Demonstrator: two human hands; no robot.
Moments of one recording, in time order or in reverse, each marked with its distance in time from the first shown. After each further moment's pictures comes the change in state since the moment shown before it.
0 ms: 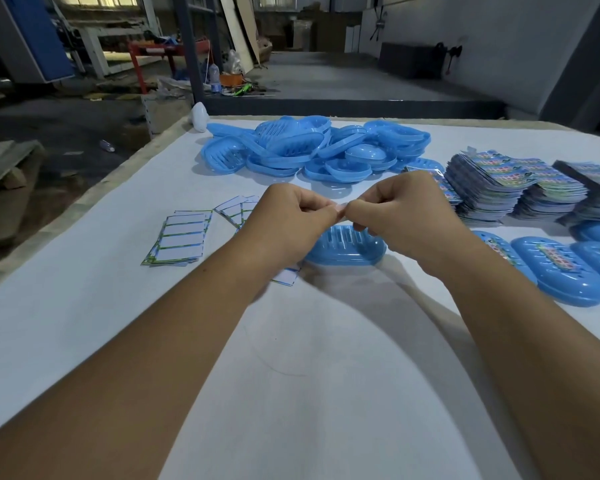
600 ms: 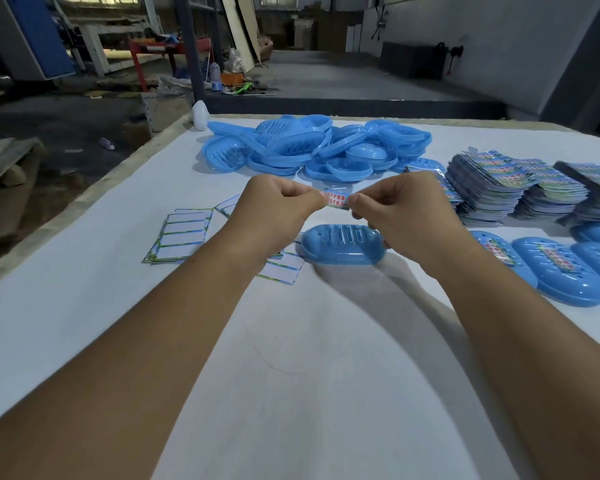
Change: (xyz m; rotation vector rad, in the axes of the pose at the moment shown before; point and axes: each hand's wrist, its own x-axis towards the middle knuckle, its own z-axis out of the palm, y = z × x) left_hand 0.006 0.002 -0.009 -0.072 0.122 -0.068; right_hand 0.005 0.009 0.001 -0.073 0.052 -0.064
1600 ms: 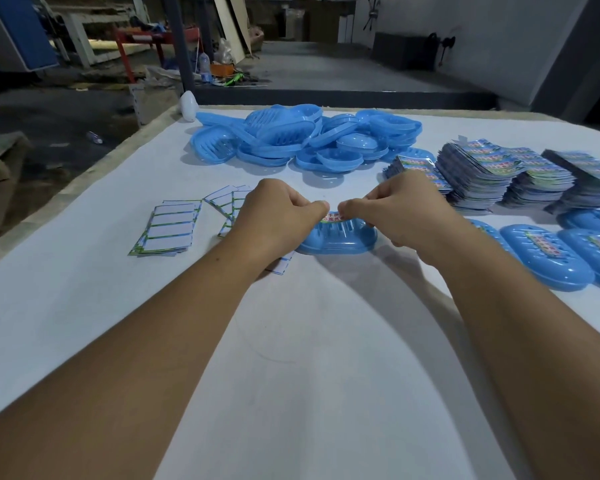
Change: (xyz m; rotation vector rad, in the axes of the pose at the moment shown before) left_hand 0.010 -0.020 0.019 0.237 0.009 -0.009; right_hand 0.002 0.005 -0.006 -0.073 -0.070 0.258
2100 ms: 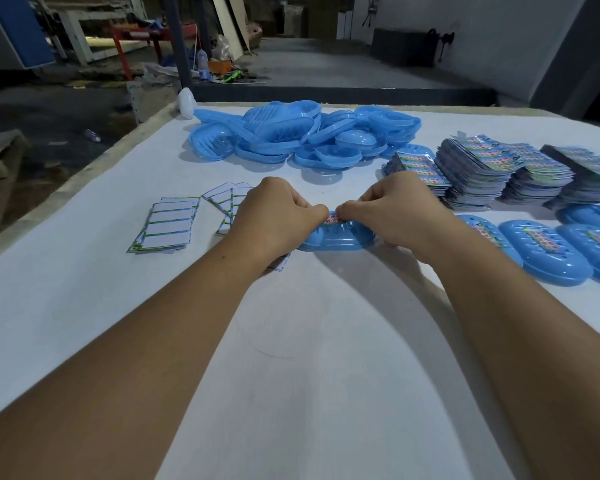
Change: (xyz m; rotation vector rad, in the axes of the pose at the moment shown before) left_hand 0.002 -0.002 0.003 0.184 0.005 0.045; right_hand 0.004 0.004 0.008 -0.098 0.002 -0.011
